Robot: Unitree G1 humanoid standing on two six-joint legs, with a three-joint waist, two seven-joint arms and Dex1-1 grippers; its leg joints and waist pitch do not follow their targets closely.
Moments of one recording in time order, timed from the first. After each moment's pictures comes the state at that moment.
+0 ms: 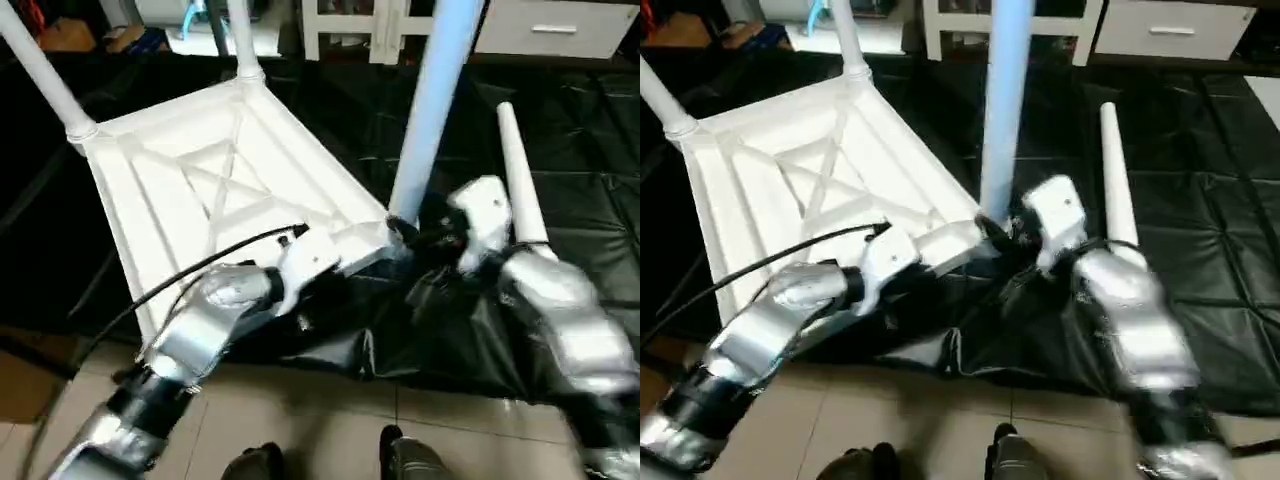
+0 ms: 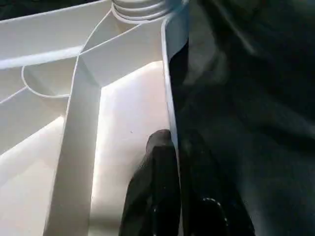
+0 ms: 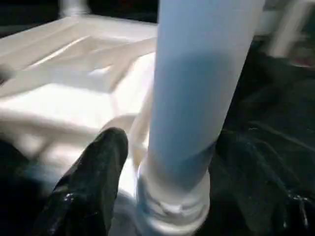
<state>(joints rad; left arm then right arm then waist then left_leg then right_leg) -0.44 0.39 -0.40 0.06 0.02 0.37 -0.76 -0.32 -0.47 0.04 -0.02 0.25 0.27 0.73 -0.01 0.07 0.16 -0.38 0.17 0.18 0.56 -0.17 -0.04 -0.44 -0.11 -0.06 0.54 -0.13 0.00</state>
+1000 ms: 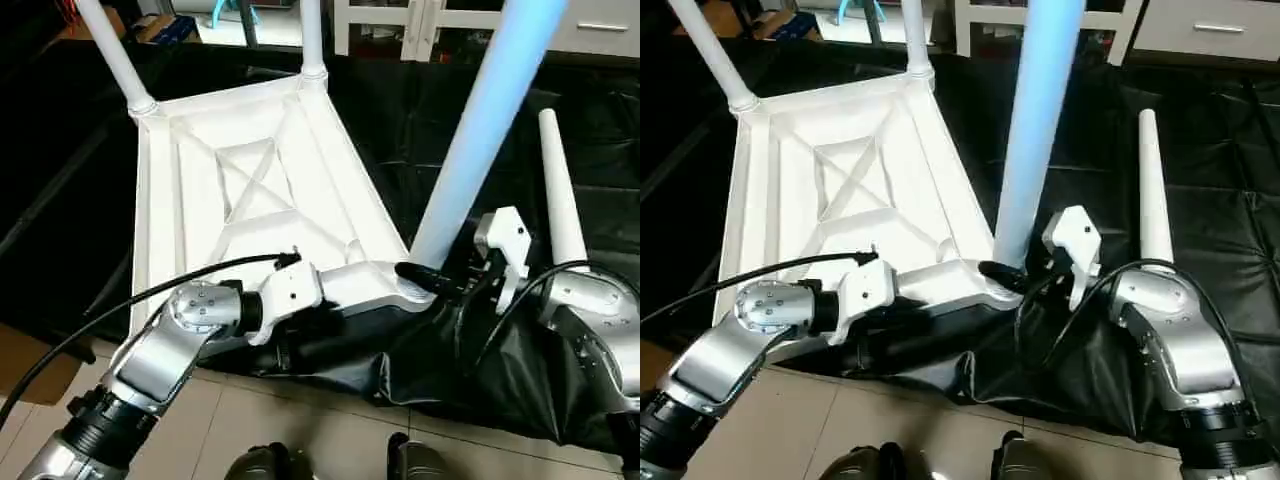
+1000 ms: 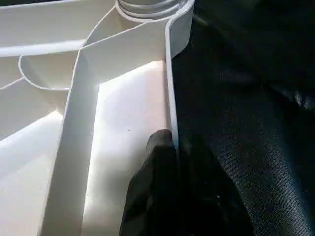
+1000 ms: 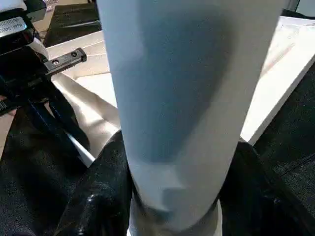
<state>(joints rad) -0.36 0.47 -0.39 -0.02 -0.04 0.27 -0.94 -0.28 -0.54 0.04 -0.02 0.35 0.28 0.95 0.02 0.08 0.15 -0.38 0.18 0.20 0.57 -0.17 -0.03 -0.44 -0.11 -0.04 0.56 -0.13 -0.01</state>
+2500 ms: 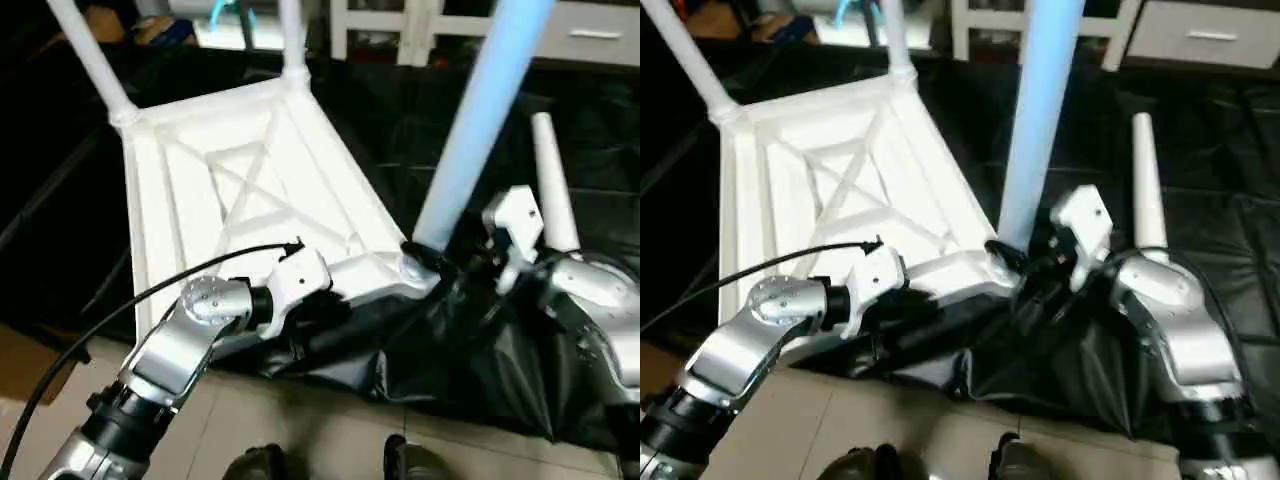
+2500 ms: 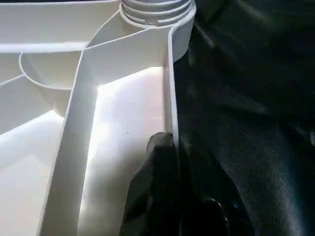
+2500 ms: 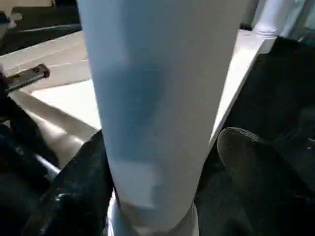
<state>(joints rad) -0.38 0.39 -0.36 -0.02 -0.05 0.38 -0.91 -0.31 -0.54 0.00 0.00 0.33 0.26 0.86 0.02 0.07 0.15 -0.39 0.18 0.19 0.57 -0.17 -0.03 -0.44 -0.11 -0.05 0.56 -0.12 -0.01</state>
